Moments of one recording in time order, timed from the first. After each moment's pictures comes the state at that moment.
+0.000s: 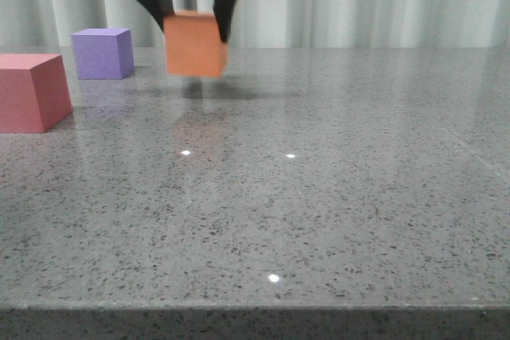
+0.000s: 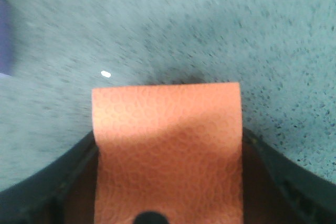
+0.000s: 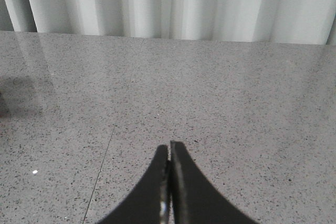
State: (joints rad) left arm -0.62 2.07 -2.04 0.37 1.13 -0.57; right arm 0.11 0.47 -0.48 -0.24 0.29 0.24
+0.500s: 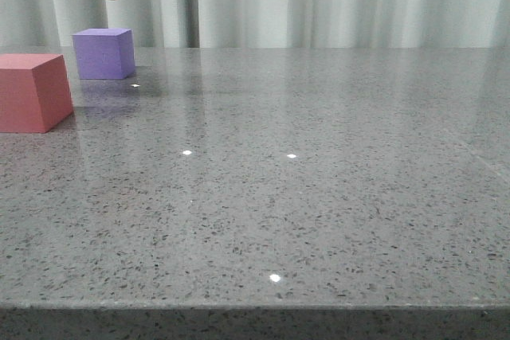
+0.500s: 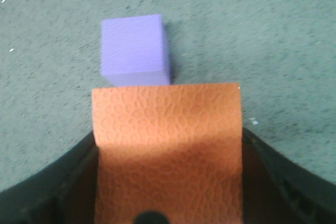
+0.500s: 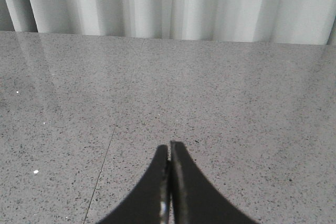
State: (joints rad) left arm -0.46 1.84 -1.92 0.42 1.17 -0.44; right arm 0.11 0.47 -0.48 -0.24 0.29 0.24
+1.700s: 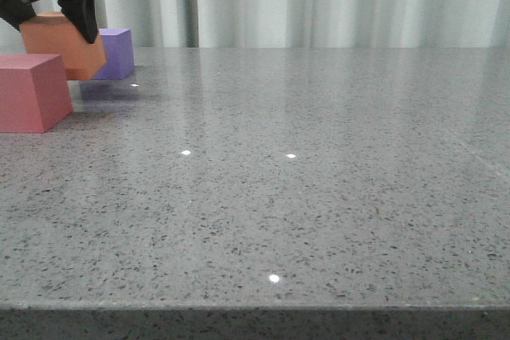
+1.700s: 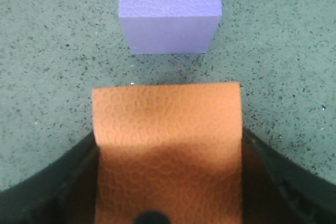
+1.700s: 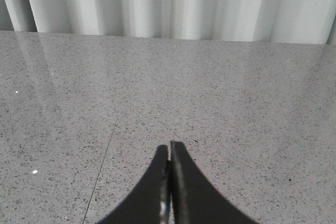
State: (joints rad) left arm -0.29 1.77 -1.51 0.23 0.77 -0.36; right arm 0.11 0.47 -0.48 -0.24 0.29 0.24
